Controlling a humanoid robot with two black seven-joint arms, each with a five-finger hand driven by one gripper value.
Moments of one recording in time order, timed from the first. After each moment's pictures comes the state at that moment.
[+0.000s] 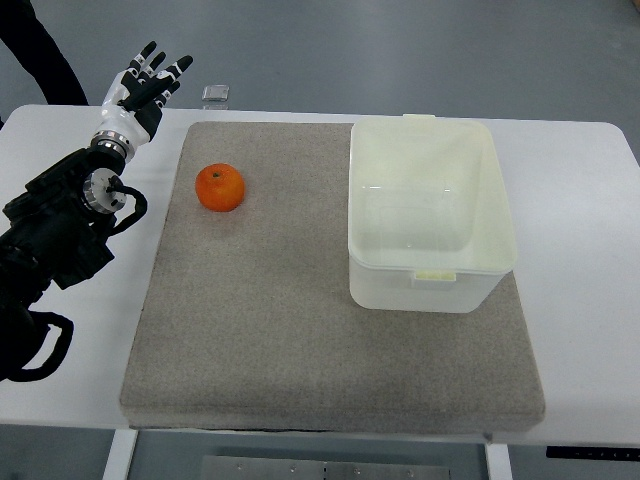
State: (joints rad) left arm -1.04 0.08 -0.49 -0.06 -0.17 -0.28 -0.34; right arm 0.02 0.00 -0.05 0.16 0.03 -0.07 0.15
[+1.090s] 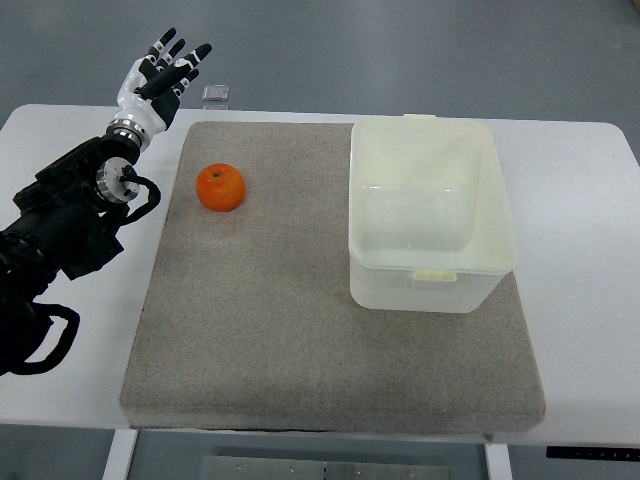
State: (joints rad) left arm -1.08 0.09 -0.49 -0.12 -0.16 -0.26 -0.33; right arm 0.02 0.00 -0.05 0.16 0.03 -0.07 0.15
